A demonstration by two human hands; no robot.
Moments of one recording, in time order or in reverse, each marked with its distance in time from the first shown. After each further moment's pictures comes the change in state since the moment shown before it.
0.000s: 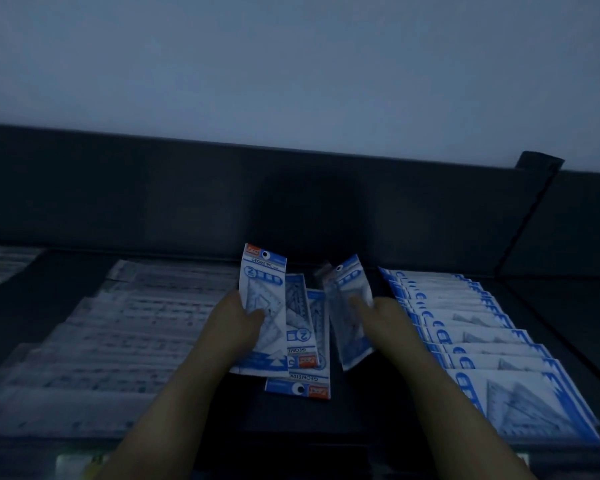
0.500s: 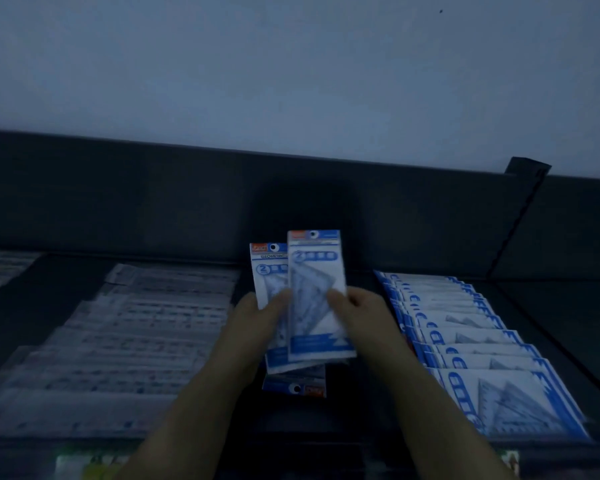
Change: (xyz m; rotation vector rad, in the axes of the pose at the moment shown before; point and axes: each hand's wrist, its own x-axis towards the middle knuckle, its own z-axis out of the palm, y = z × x) left_hand -0.025 0.029 0.017 -0.531 -0.116 -0.067; right_hand -0.033 -0.034 0.005 0.302 -0.129 -0.134
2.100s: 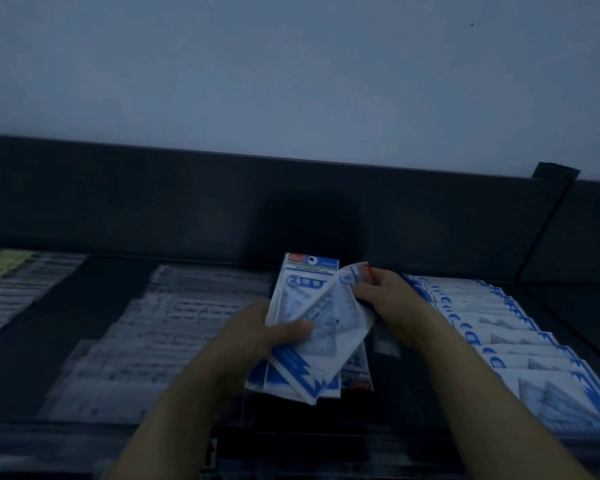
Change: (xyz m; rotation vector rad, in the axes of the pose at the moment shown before) left_hand -0.026 0.020 -0.071 0.149 -0.286 -0.112; right_hand 0.017 -0.031 0.016 0.163 -0.158 0.004
